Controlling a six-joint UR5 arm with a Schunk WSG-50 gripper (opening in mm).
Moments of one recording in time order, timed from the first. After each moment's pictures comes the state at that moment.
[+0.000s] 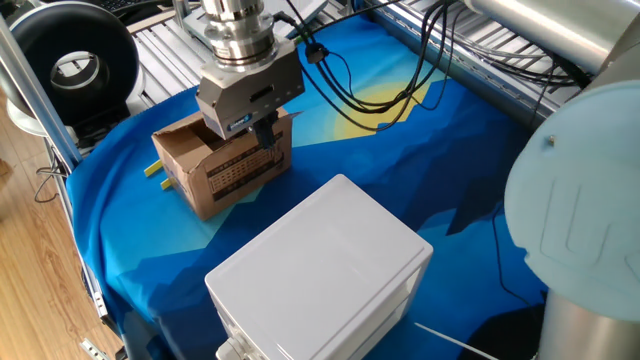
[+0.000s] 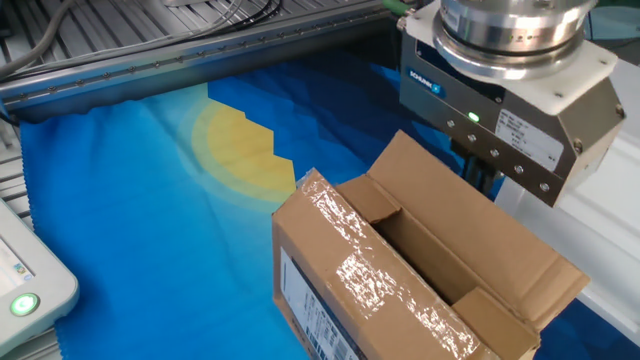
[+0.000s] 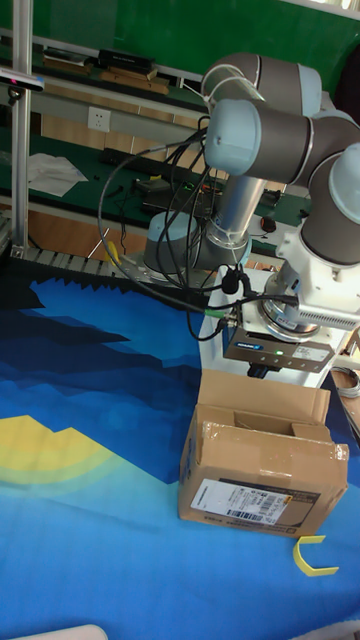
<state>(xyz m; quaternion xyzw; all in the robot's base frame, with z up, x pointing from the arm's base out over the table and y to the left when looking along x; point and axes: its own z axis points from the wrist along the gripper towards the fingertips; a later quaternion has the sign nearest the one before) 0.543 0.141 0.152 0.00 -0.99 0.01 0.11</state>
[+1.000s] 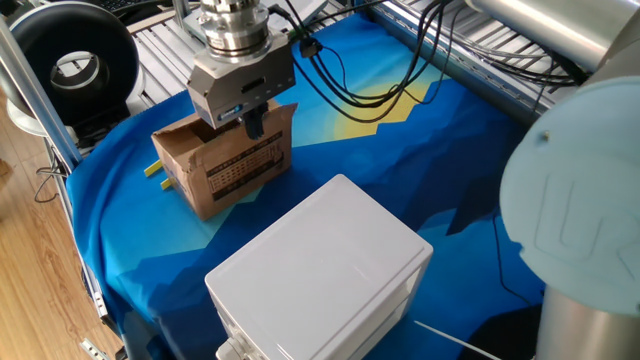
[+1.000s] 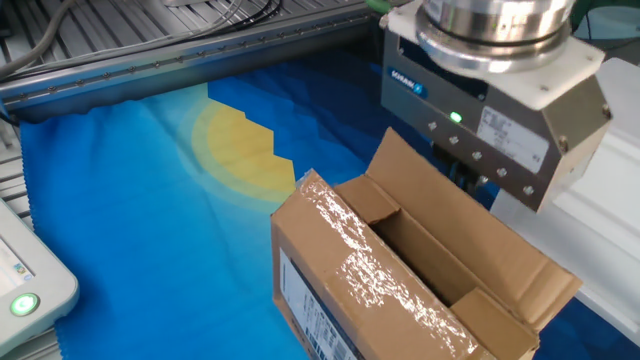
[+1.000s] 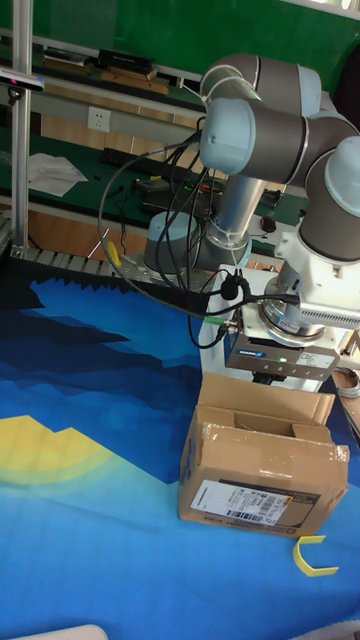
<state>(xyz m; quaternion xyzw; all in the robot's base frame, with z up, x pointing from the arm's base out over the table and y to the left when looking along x) 0.571 0.142 0.152 0.00 -1.00 -0.01 0.08</state>
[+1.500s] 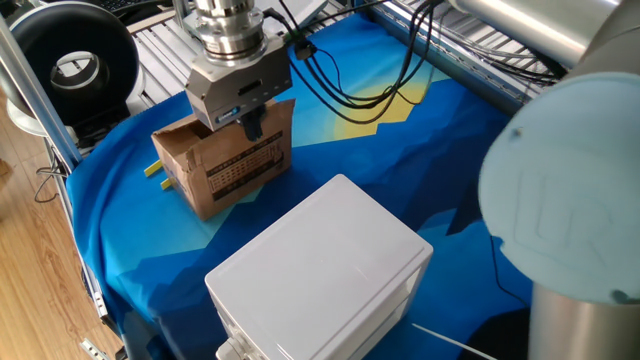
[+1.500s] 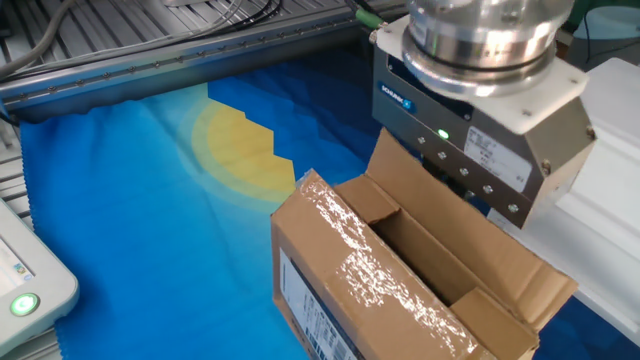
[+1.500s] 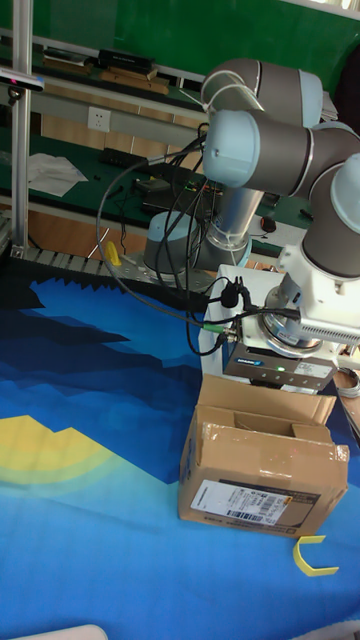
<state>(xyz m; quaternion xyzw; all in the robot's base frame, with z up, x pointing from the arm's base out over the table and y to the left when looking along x) 0.571 0.136 0.144 0.00 -0.99 0.02 0.10</state>
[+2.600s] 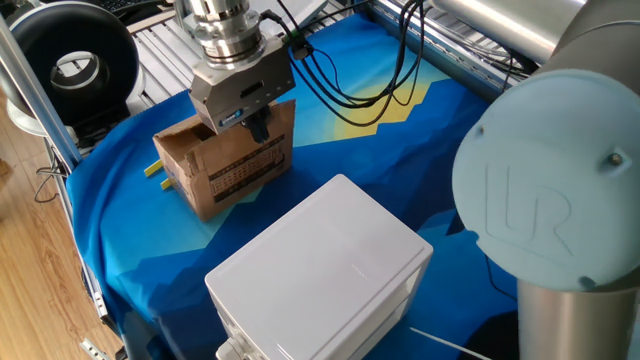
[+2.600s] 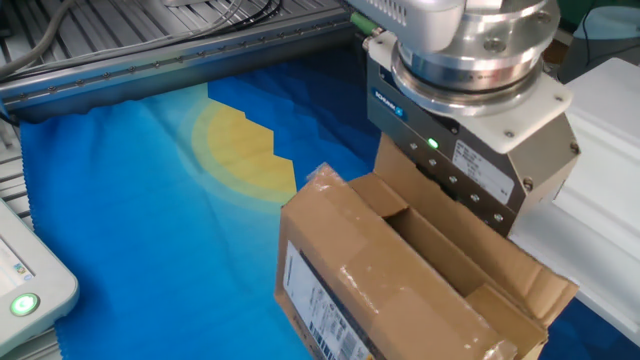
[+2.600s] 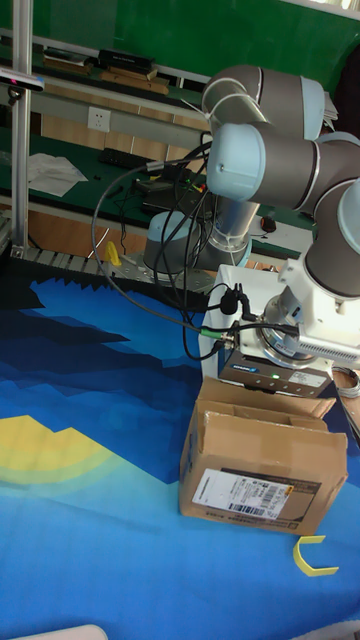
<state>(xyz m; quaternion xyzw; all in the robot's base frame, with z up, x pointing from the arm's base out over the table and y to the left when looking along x) 0.572 0.131 0.135 -0.01 -0.99 0.03 0.12</state>
